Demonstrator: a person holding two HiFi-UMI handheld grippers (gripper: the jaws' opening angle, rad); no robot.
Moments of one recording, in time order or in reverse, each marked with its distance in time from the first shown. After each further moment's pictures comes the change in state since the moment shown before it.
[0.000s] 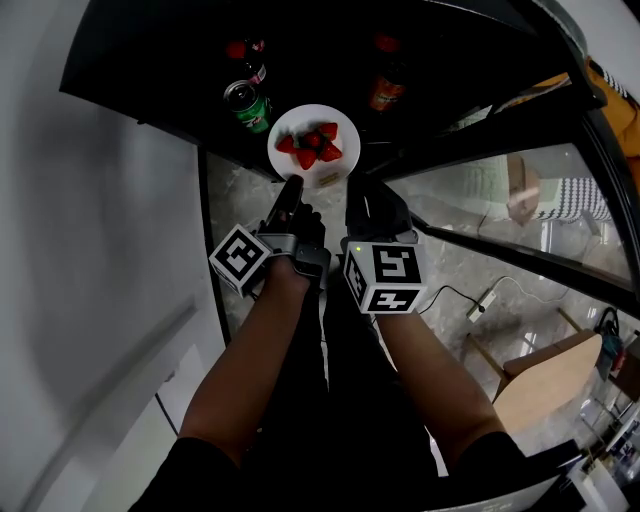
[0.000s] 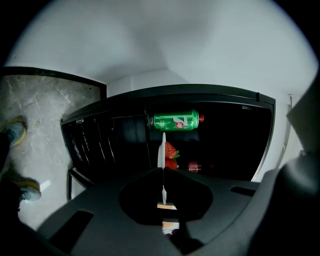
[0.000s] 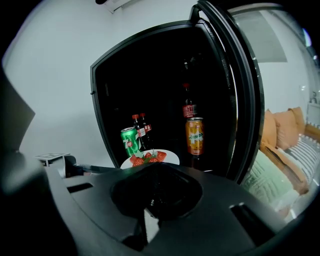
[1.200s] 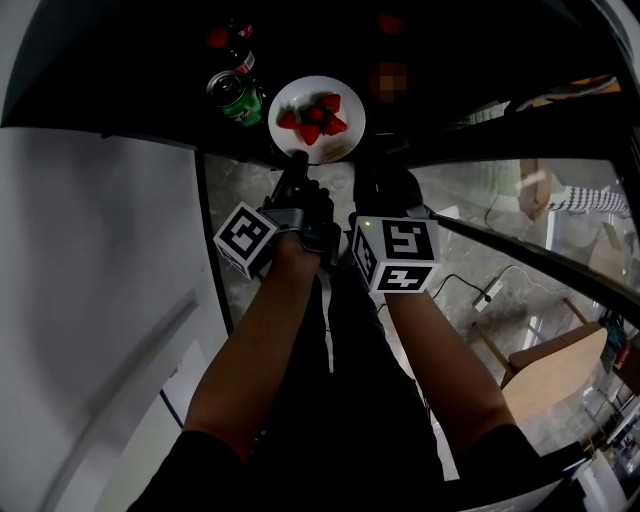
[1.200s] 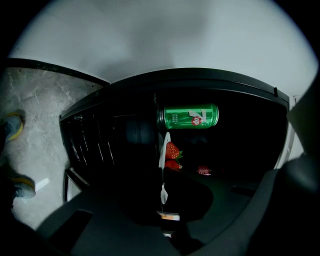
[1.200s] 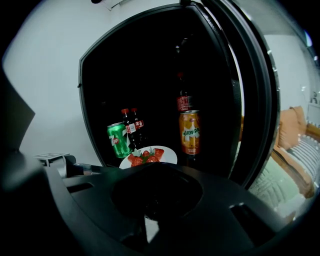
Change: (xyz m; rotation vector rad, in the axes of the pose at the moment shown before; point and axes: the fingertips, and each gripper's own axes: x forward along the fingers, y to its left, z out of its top) left arm 0.043 0.019 0.004 -0.024 -0.032 0.015; right arm 0.037 -0.028 -0.006 -0.001 0.015 -0.007
